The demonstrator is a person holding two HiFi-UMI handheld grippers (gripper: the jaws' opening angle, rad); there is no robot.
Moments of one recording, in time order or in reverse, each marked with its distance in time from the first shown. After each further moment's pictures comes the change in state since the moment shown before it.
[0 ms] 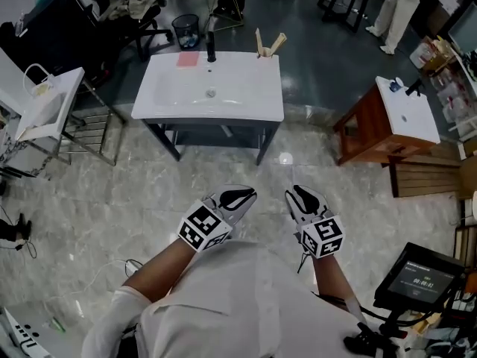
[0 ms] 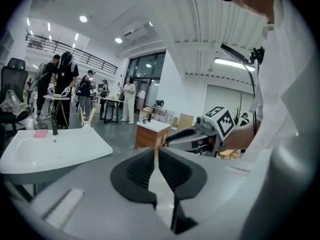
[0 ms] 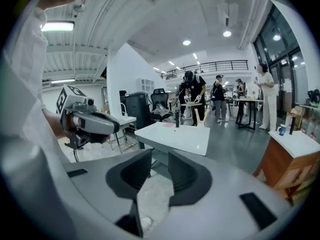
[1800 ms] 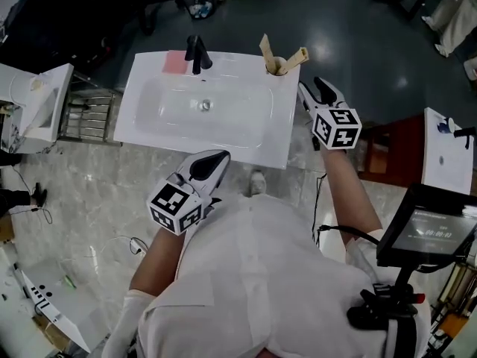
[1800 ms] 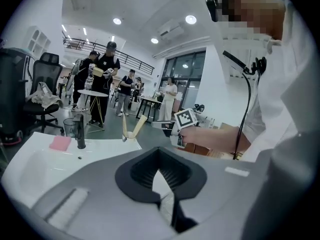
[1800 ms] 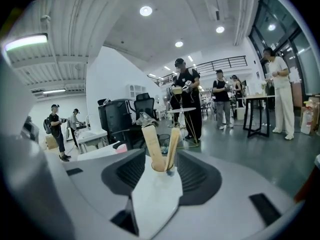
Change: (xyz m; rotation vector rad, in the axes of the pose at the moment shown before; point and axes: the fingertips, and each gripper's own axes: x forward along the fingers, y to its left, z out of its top) left arm 0.144 0.330 0.102 -0.219 -0.010 0.385; right arm 0.397 -0.390 0.169 0.049 -0.090 0.043
